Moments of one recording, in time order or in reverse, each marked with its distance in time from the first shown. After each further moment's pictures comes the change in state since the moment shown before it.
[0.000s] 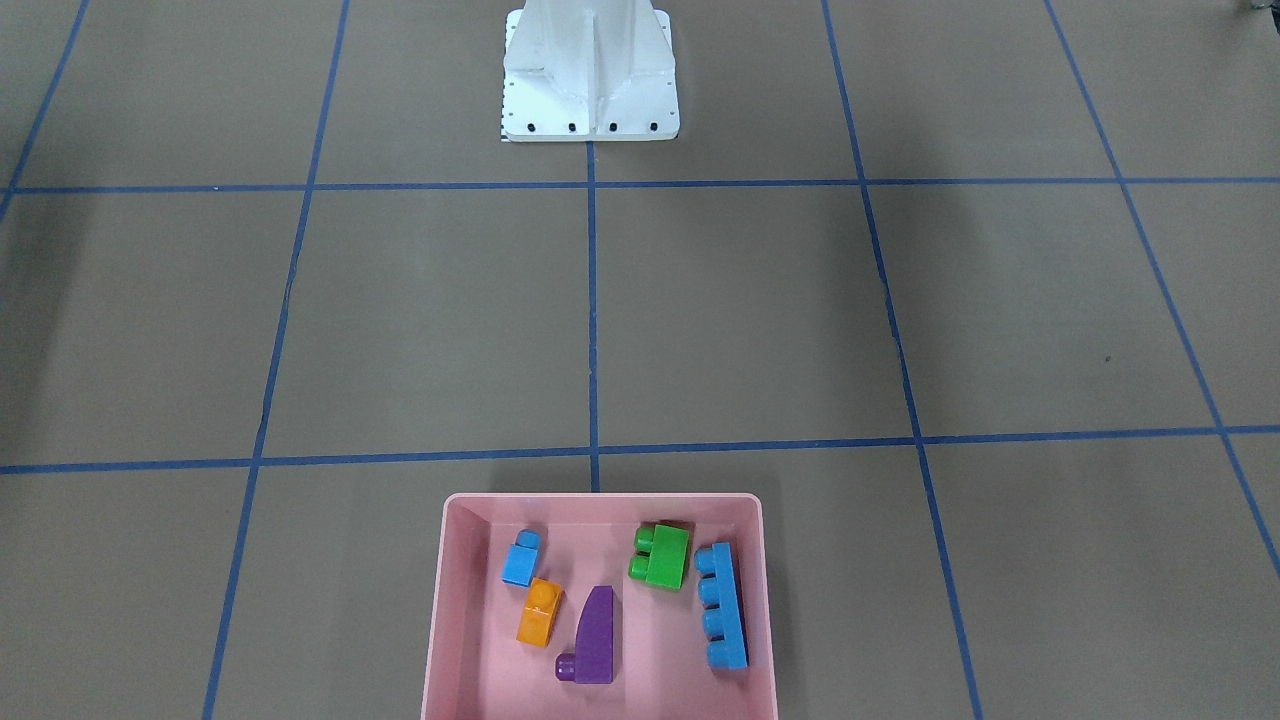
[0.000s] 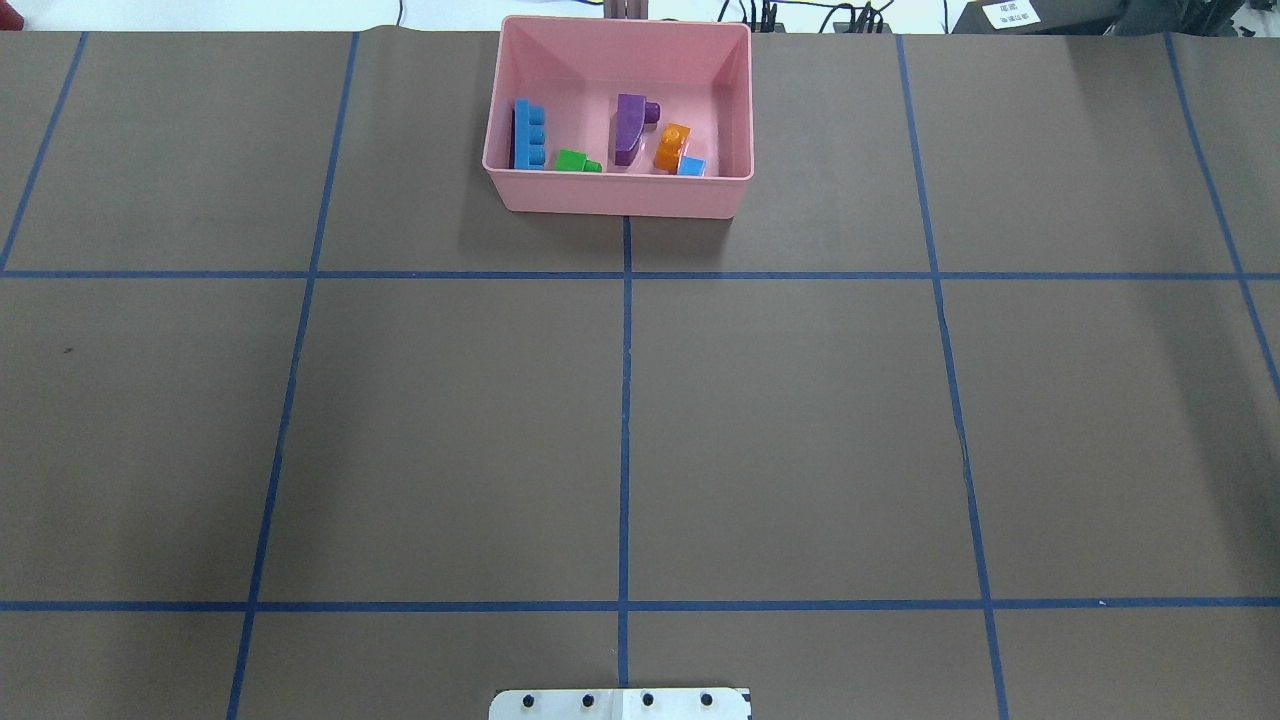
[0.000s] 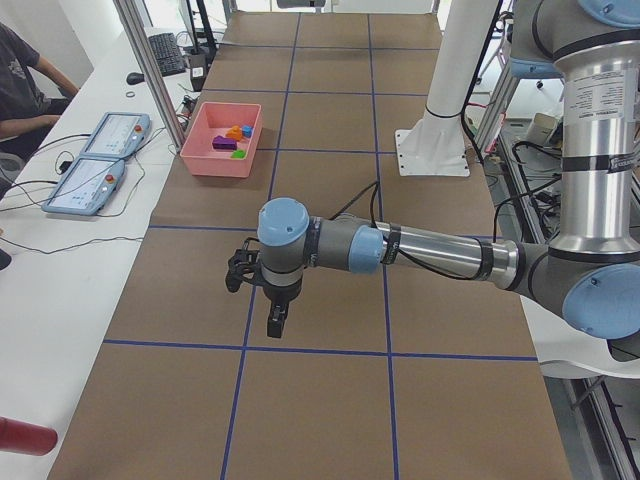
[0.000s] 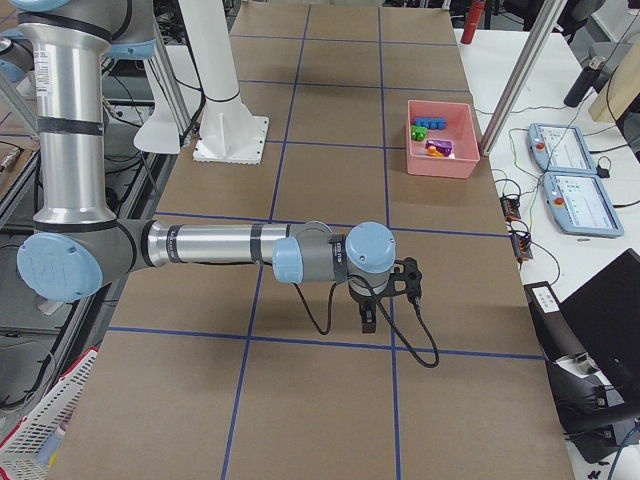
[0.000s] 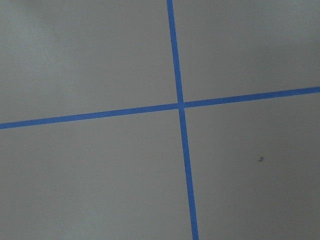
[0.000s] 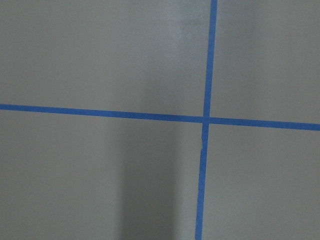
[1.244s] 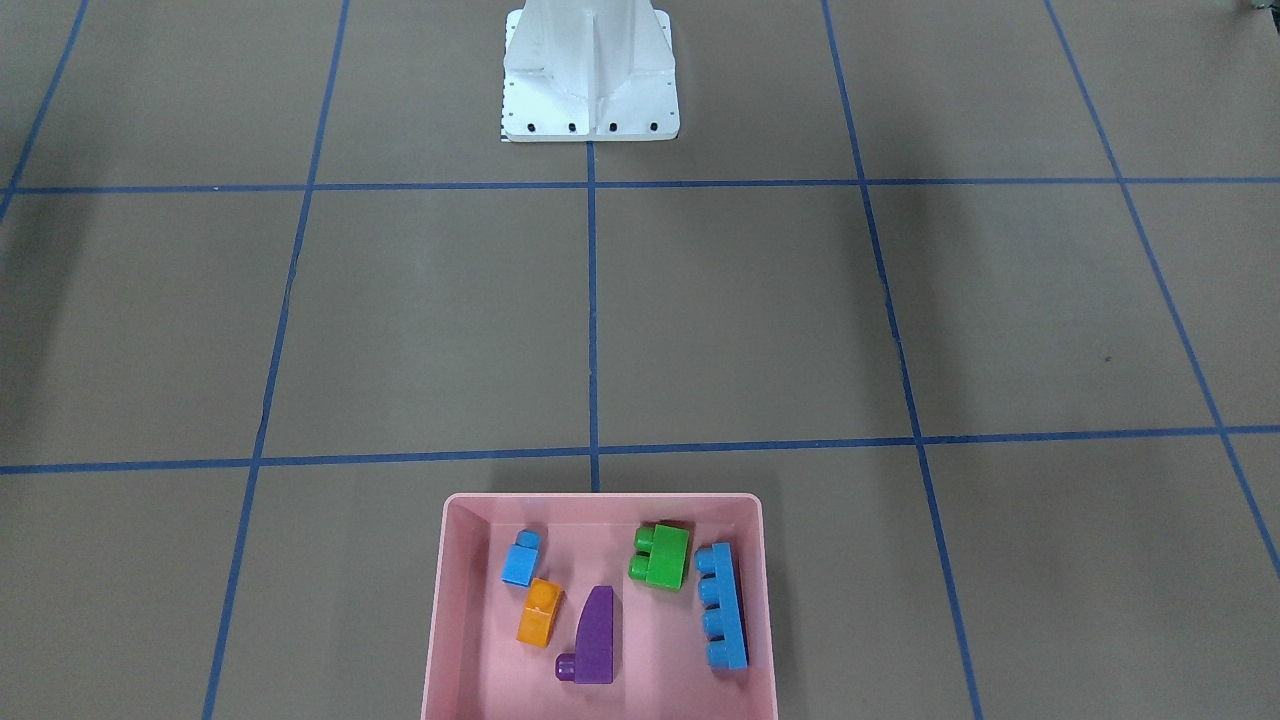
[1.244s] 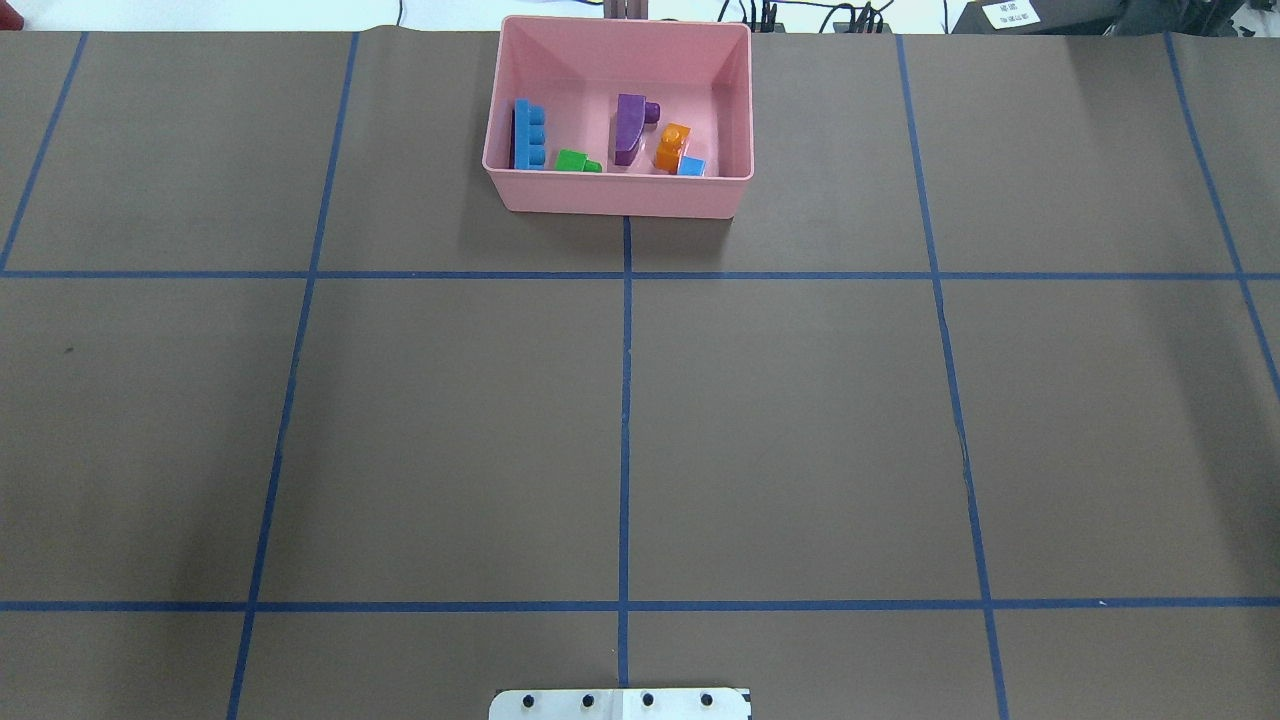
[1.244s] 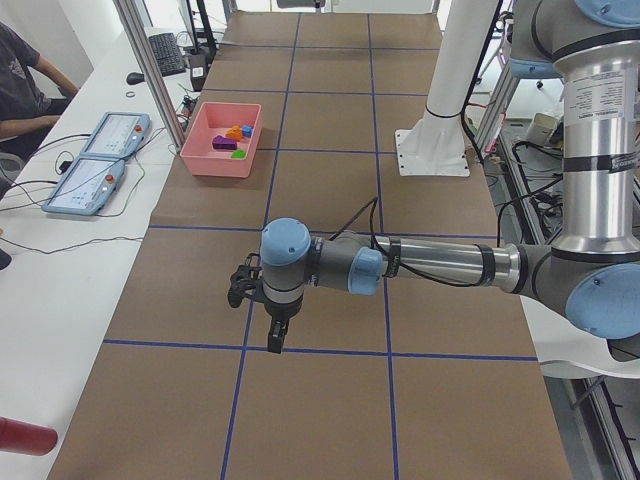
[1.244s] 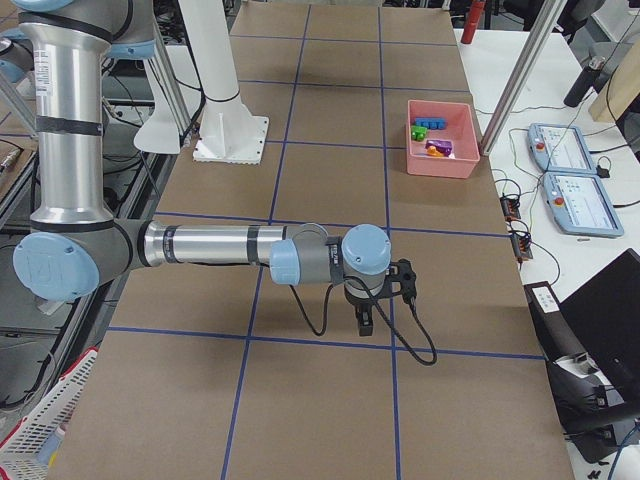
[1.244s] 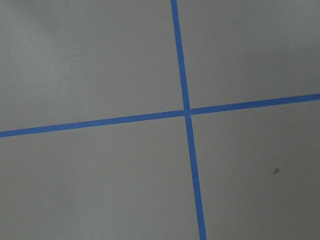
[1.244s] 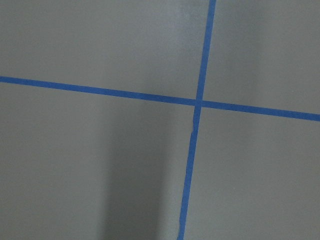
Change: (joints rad) left arm 0.011 0.013 0.062 -0.090 0.011 0.004; right arm -0.002 -0.060 0.030 0.006 -0.032 -0.081
